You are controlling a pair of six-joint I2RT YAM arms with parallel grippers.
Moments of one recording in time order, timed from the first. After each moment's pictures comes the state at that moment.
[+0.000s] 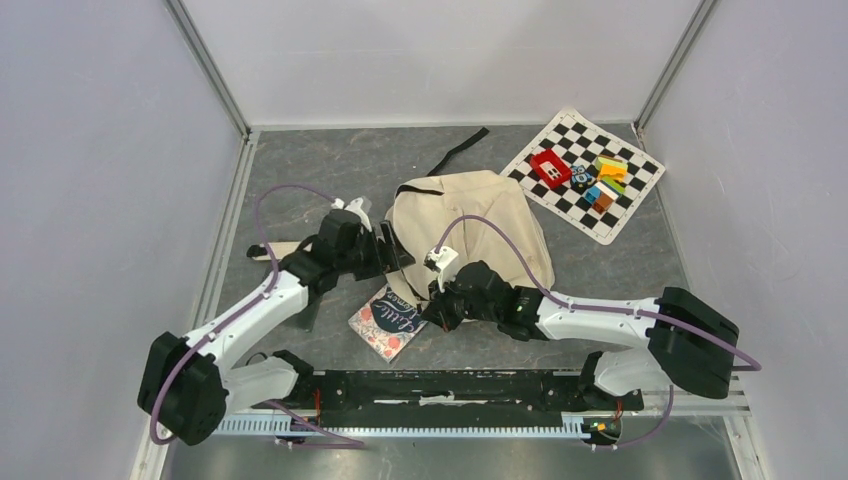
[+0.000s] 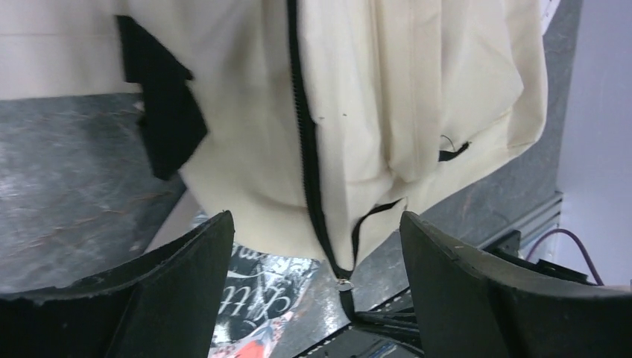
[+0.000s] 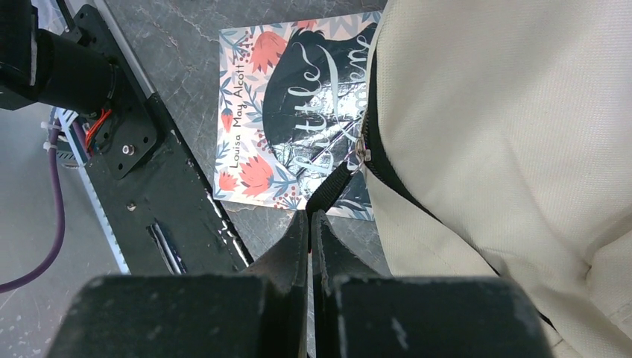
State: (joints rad) left arm -0.50 1.12 0.72 -0.31 0.17 -0.71; right arm 1.09 1.34 0.63 0.17 -0.10 0.39
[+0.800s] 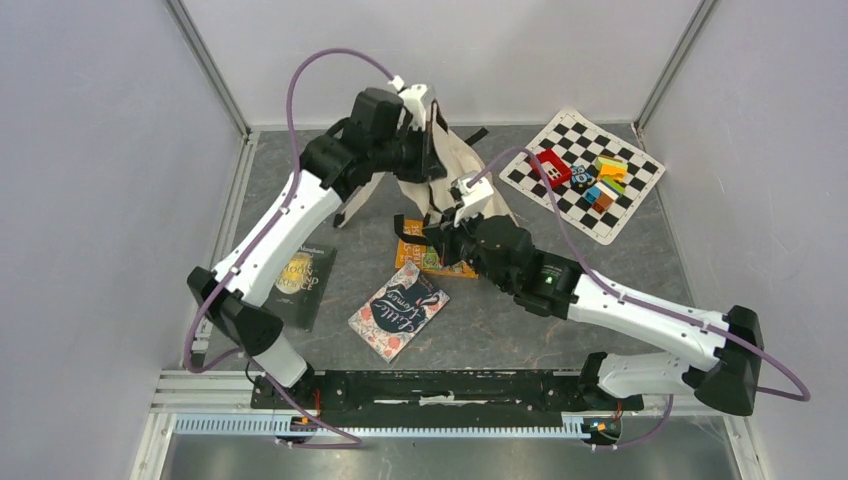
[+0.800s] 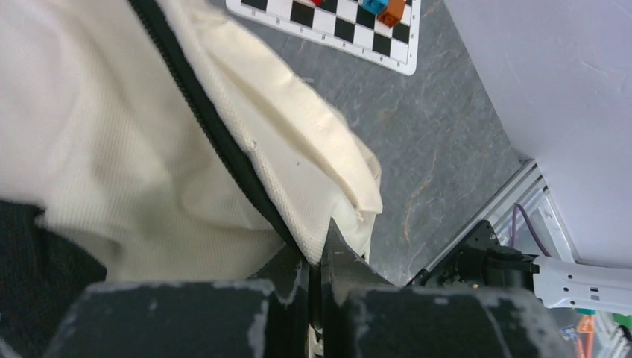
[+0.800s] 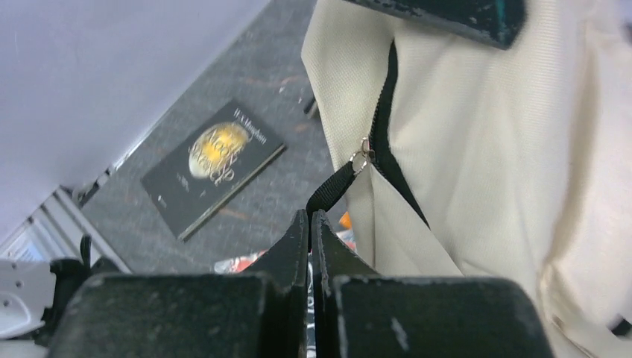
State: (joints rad) left arm -0.62 1.59 1.79 -0.75 0.20 -0.40; right arm 1.07 1.22 1.02 -0.04 0.32 0.34
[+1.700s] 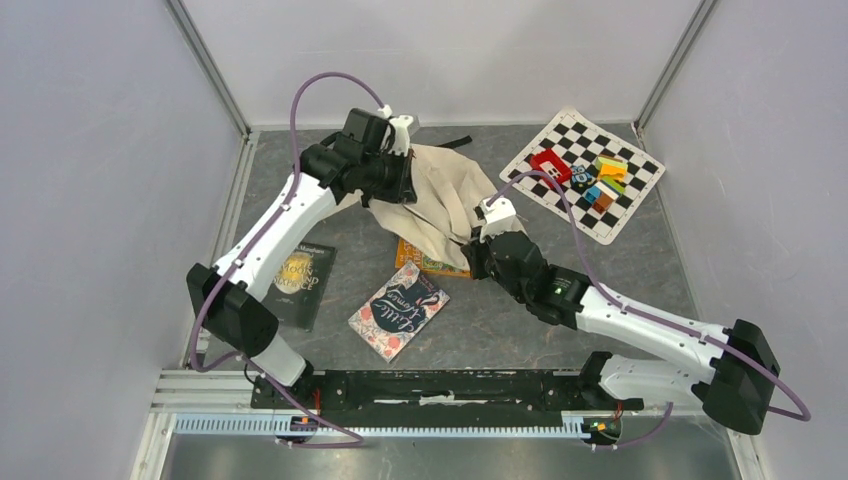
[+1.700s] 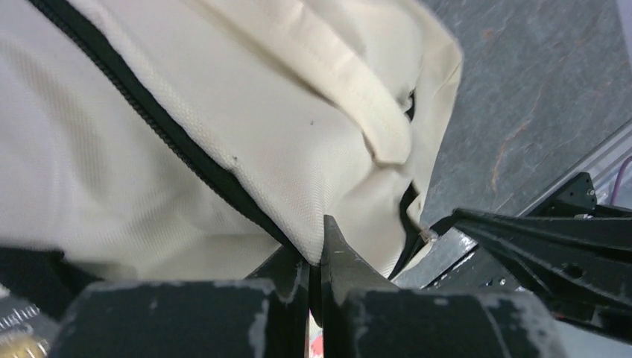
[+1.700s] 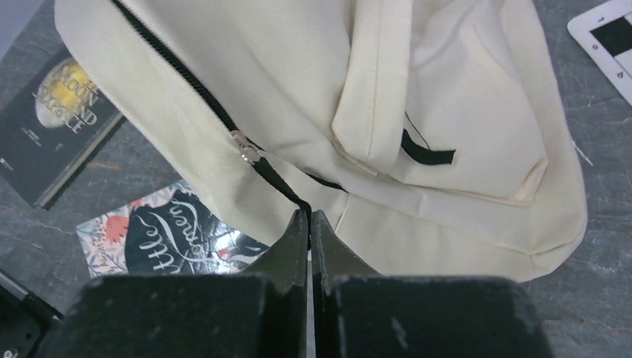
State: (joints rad) left arm -0.52 1.62 1.71 -0.88 0.24 -0.18; right arm 0.95 1.10 0.77 -0.07 0.39 0.34
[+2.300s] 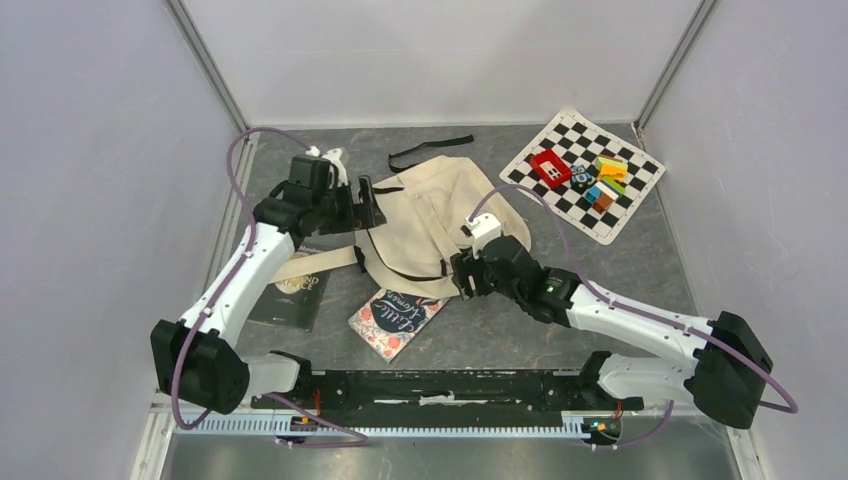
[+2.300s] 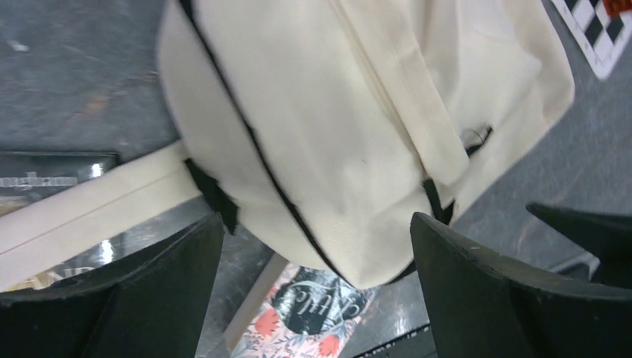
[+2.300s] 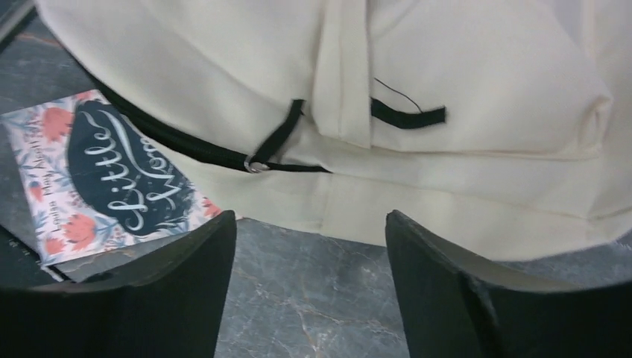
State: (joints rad) left arm -0.33 1.28 1.14 -0.65 0.19 -0.39; right arm 0.93 1.15 0.70 -0.17 0.27 0.28
